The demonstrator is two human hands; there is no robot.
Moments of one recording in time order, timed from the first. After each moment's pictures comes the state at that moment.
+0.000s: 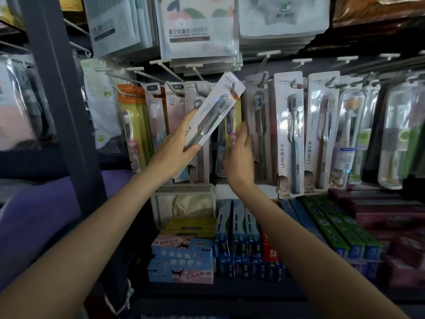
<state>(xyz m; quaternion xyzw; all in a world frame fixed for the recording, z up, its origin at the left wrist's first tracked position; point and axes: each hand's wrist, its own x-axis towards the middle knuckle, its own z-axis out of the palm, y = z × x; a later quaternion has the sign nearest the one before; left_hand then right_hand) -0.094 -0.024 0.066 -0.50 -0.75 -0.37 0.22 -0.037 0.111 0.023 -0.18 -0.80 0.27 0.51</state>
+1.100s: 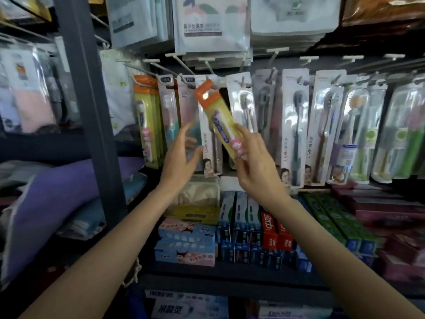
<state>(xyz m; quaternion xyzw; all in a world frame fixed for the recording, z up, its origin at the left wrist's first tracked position) -0.080 -0.029 0.017 -0.41 -0.70 -0.54 0.24 0.044 0.094 0.015 0.06 -0.85 0.16 0.50</state>
